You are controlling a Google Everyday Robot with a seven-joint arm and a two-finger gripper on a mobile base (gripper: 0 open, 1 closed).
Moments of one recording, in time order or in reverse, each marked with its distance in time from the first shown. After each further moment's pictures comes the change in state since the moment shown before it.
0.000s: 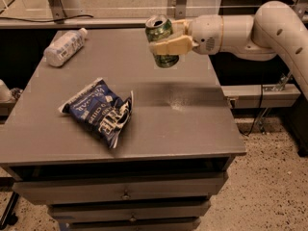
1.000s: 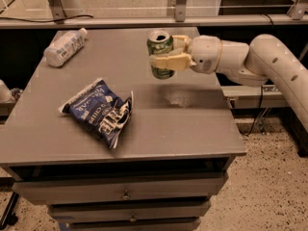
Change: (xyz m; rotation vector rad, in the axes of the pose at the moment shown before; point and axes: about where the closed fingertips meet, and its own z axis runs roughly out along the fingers) arm 0.026 0.012 -0.003 0.034 -0.160 -0.029
